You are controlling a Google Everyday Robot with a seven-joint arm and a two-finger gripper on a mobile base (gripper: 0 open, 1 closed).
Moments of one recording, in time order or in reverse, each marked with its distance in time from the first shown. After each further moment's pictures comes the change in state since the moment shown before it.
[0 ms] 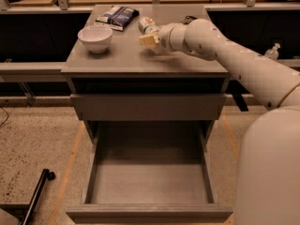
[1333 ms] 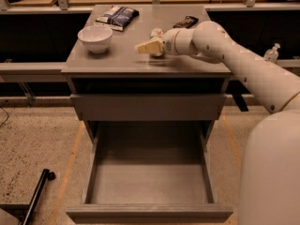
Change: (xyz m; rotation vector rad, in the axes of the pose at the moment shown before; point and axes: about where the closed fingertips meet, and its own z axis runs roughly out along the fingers) arm 0.021 -0.003 -0.010 -0.075 0.024 0.090
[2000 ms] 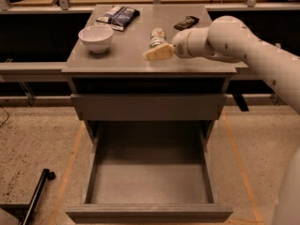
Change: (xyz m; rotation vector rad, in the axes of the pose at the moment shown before) arm 0.007 0.023 -0.065 -0.016 0.094 -0.058
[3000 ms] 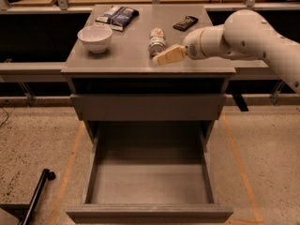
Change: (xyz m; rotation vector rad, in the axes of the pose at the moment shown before) arm 0.013 -0.001 -0.044 -0.010 0.076 -0.036
